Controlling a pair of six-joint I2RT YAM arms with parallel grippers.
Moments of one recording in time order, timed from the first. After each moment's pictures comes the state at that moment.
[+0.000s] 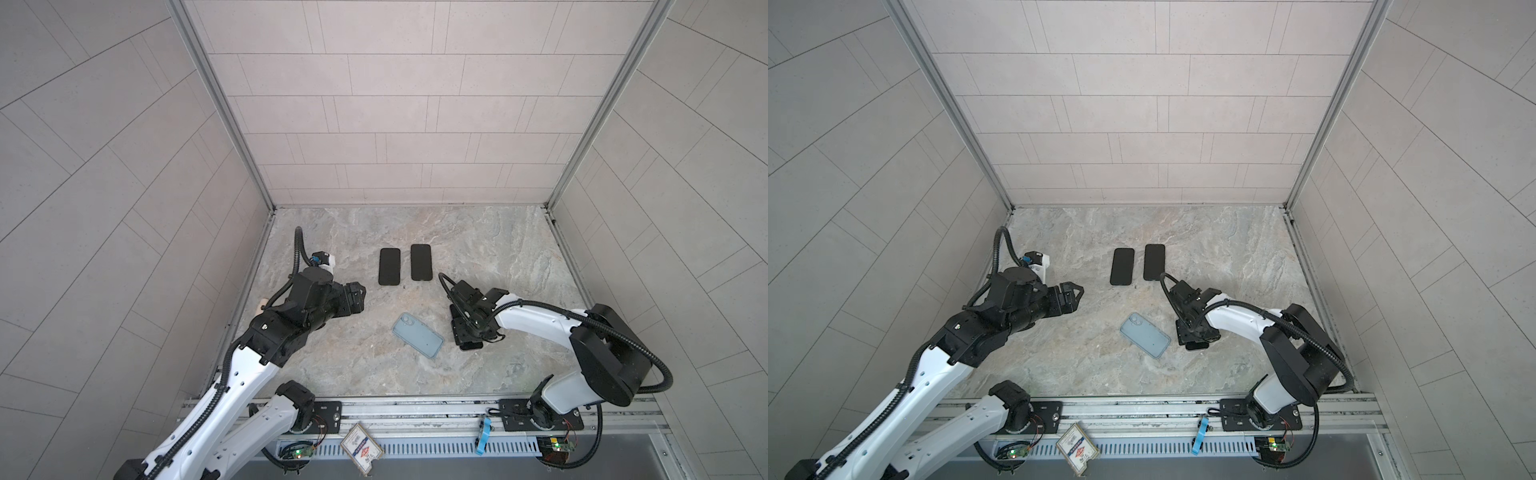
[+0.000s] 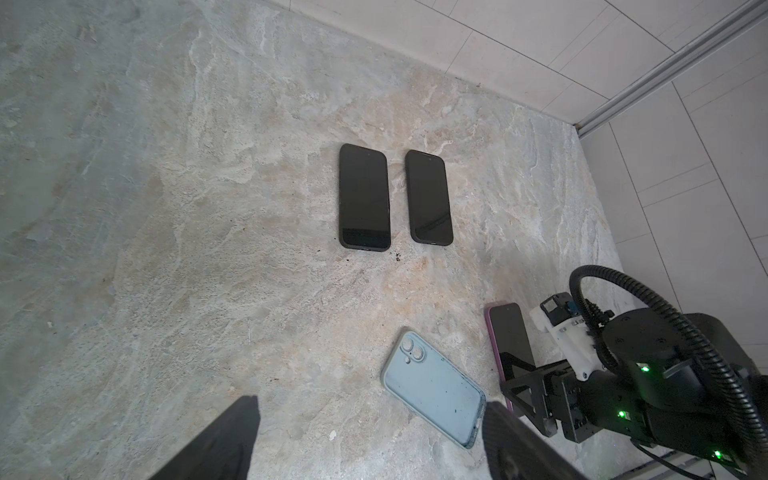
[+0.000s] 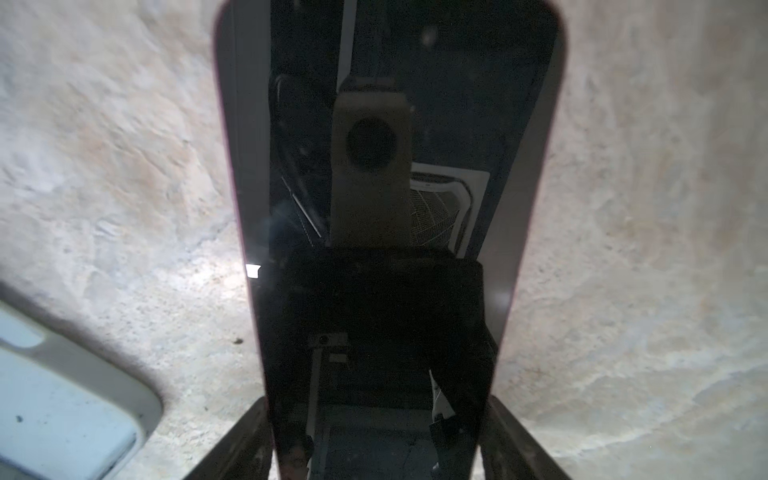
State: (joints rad) left arm -0.51 0.79 0.88 -0.76 -0.05 -0.61; right arm 0.64 1.49 0.77 -0.72 0.07 0.55
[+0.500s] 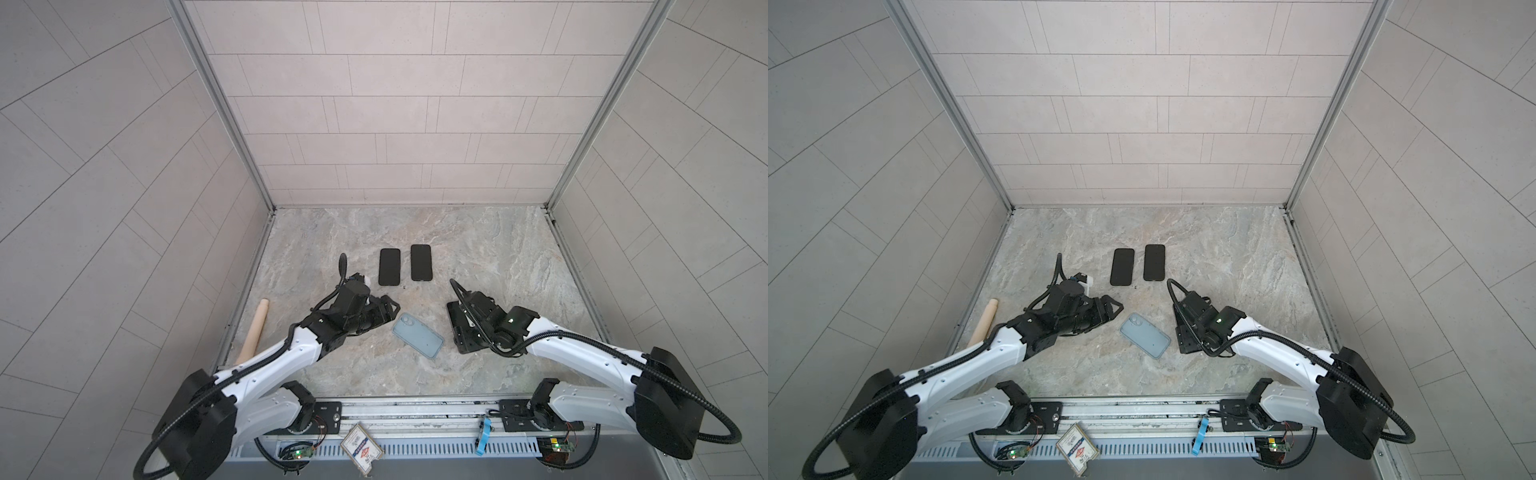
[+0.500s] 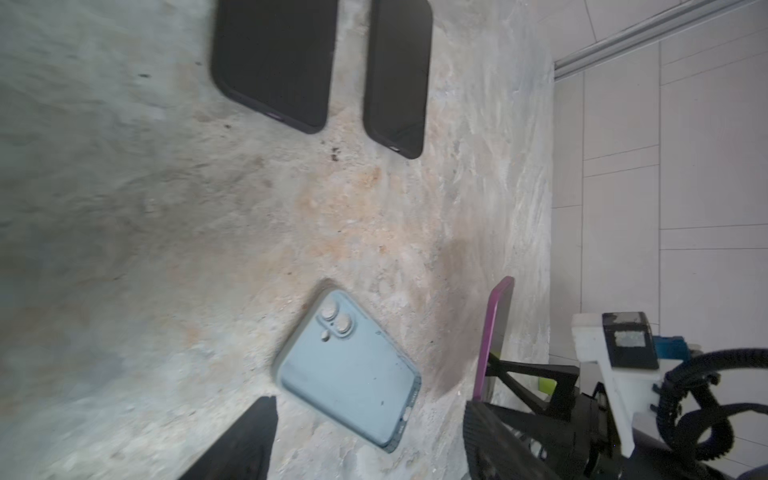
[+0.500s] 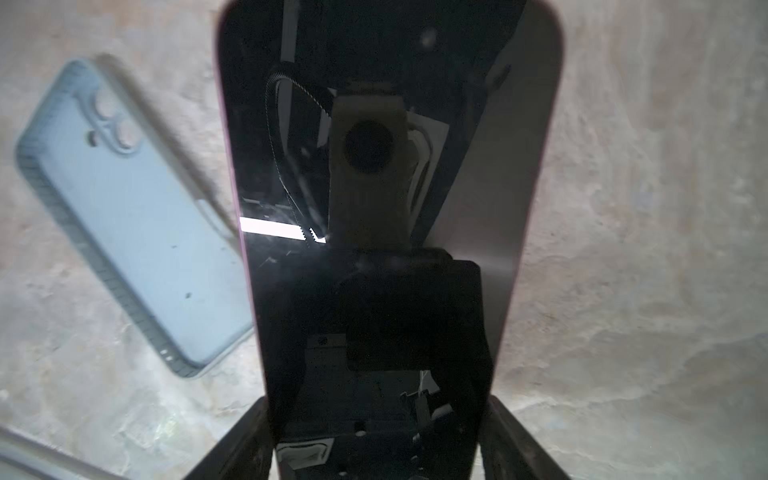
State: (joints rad) left arm -0.66 1.14 0.58 -0.11 0.19 -0.98; right arm 0.75 1.16 0.65 -0.66 0.04 0.52
